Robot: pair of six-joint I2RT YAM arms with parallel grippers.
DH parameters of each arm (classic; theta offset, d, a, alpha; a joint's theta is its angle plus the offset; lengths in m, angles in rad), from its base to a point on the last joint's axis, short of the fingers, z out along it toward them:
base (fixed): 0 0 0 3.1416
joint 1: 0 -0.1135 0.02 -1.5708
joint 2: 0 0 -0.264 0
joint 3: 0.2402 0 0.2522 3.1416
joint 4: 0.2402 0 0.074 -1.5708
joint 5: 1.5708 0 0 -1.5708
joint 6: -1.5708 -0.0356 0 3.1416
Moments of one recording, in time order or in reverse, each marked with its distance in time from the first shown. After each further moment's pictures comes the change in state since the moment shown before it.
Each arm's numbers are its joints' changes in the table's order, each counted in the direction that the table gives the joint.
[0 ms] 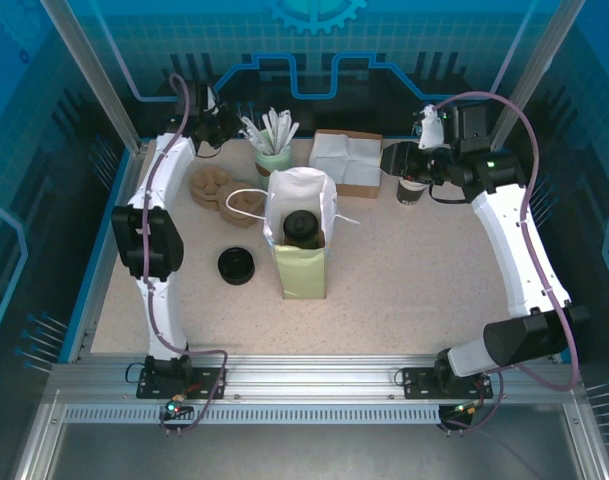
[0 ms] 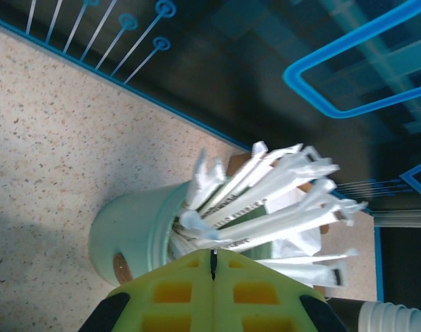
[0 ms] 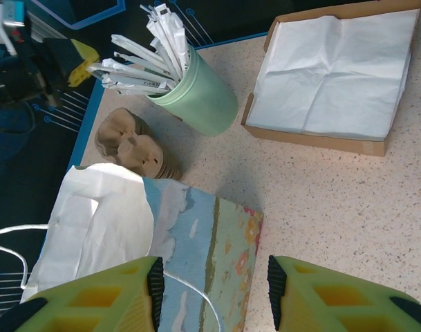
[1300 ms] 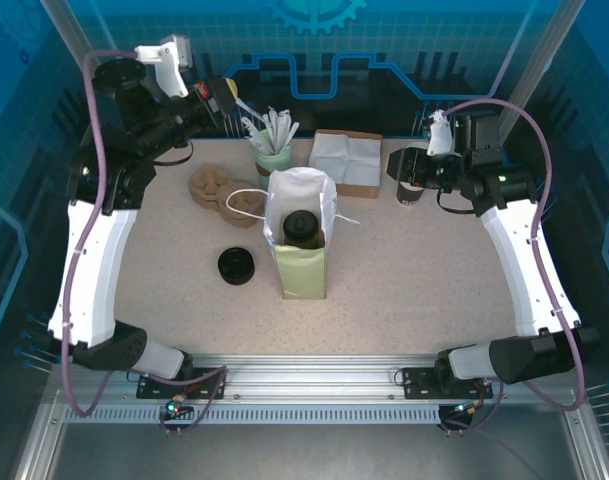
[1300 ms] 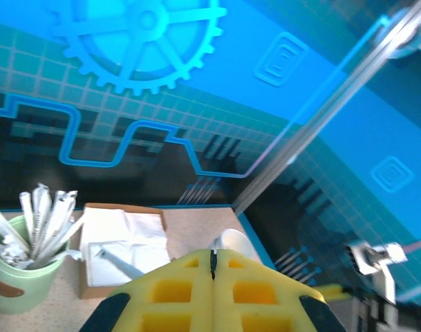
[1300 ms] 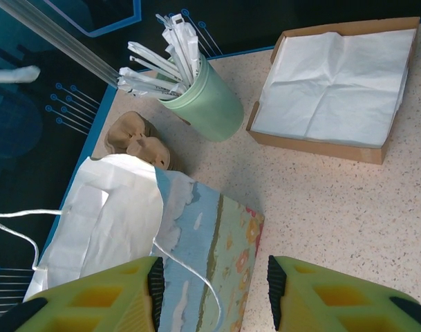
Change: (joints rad) left arm 0.248 0.682 0.000 0.162 -0.033 -0.177; right arm 0.020 0.093 -0.075 -0.038 -0.027 0.029
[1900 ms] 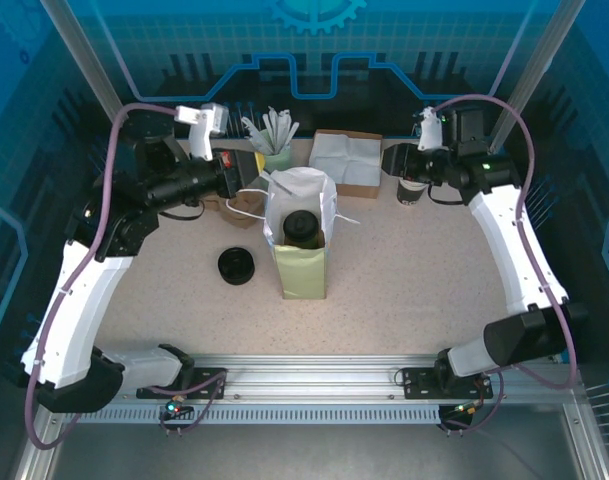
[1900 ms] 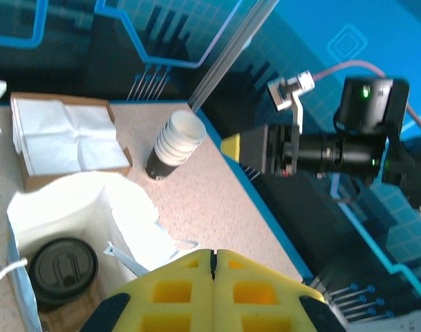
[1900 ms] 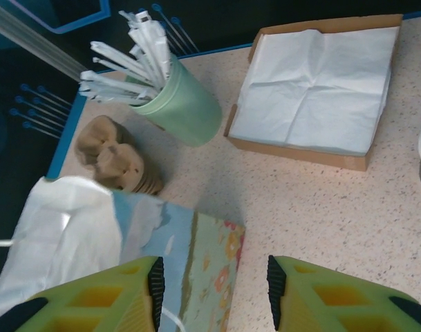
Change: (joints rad) left arm 0.176 0.211 -0.322 0.103 0.082 -0.018; right arm -0.019 -0.122 0.028 -0.047 0.068 0.003
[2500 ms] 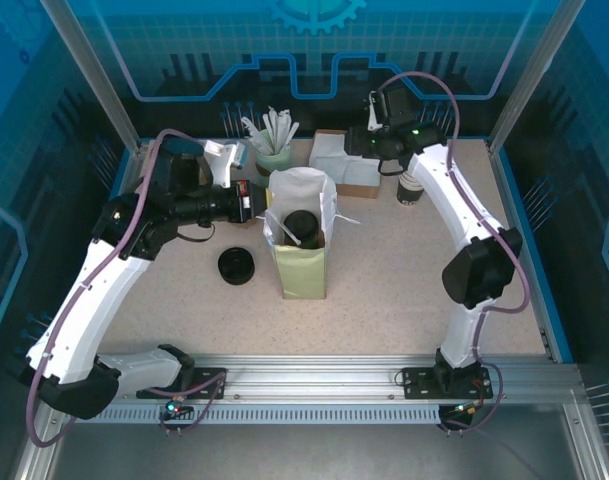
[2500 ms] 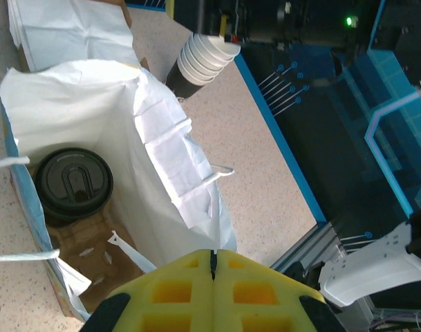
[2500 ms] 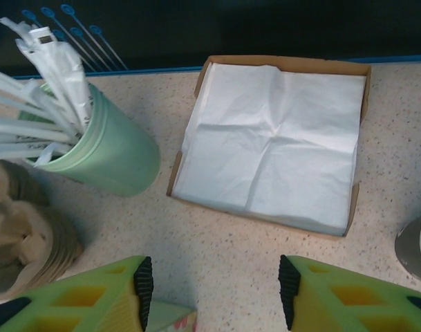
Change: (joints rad) left arm 0.013 0.034 -0.207 0.050 0.036 0.000; right arm -0.169 -0.438 0.366 -0.012 0.364 0.000
